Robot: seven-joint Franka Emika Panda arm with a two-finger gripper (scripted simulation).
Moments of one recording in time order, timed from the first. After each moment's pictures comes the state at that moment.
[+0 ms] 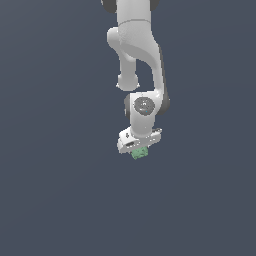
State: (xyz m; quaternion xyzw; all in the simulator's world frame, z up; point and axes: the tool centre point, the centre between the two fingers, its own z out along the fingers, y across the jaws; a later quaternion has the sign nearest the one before) arm -0.014 0.052 0.041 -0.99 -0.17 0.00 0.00
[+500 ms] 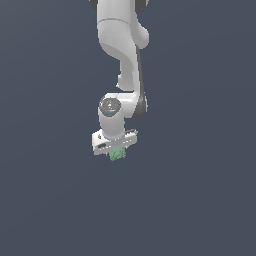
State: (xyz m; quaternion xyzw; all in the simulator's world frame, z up) arm -0.005 -0.056 0.045 -0.99 -0.17 0.00 0.00
